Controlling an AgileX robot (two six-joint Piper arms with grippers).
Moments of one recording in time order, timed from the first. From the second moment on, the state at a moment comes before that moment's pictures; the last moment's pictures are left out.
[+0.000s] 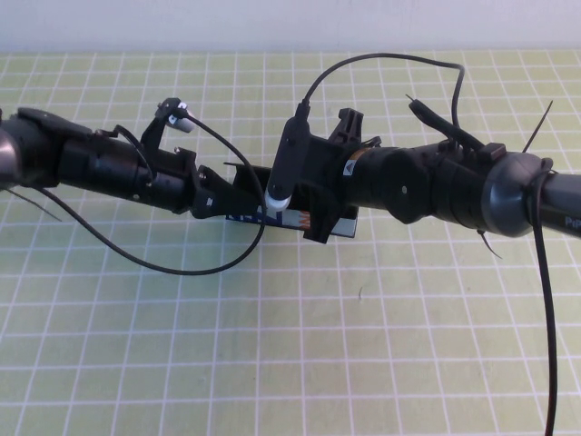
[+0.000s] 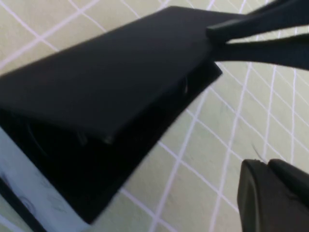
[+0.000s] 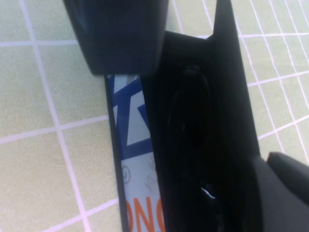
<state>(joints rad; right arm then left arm) 0.61 2.01 -1.42 0.25 0.08 -1.06 -0.11 2.14 -1.48 -1.24 1.19 1.41</state>
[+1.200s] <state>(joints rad) 0.61 1.86 -1.42 0.56 0.20 -1.06 -0.11 2.31 -1.62 -1.37 1.06 1.47</state>
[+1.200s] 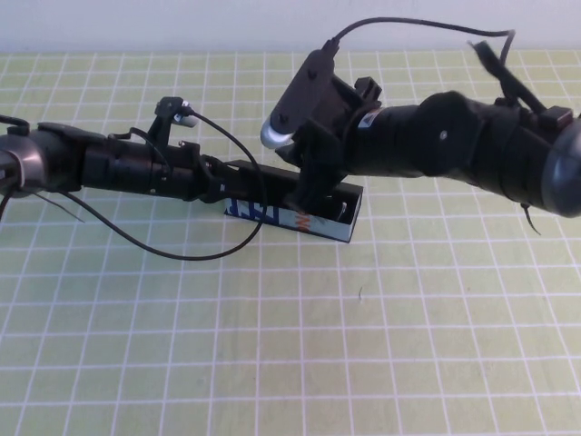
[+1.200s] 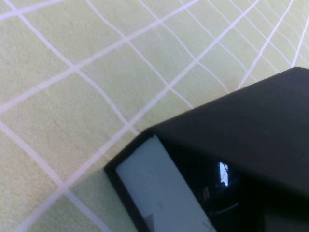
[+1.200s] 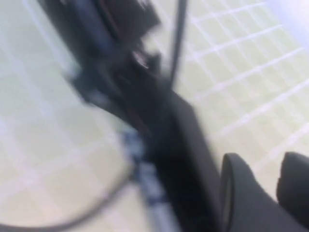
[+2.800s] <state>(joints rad) 0.47 2.42 -2.15 0.44 0.71 -0.28 -0.11 2.31 -1.63 -1.28 1.17 1.37</state>
